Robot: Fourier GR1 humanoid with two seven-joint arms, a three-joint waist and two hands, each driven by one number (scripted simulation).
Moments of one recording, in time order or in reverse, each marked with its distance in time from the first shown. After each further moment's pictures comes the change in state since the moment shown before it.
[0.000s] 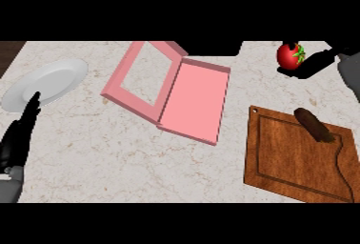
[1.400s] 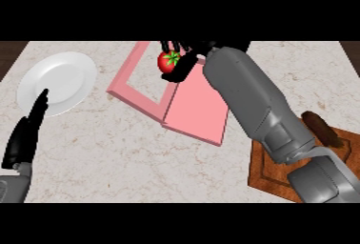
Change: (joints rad) left arm -0.026 -0.053 0.021 0.003 -0.060 -0.035 -0.013; right arm -0.317 0.556 -0.053 0.268 0.046 -0.087 0.551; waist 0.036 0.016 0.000
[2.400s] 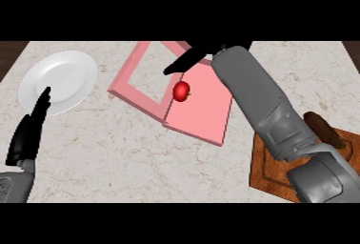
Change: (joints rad) left arm -0.023 -0.024 0.016 0.023 -0.025 -0.005 -0.013; right arm -0.019 0.001 -0.211 0.124 -0.215 -0.049 -0.147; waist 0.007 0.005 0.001
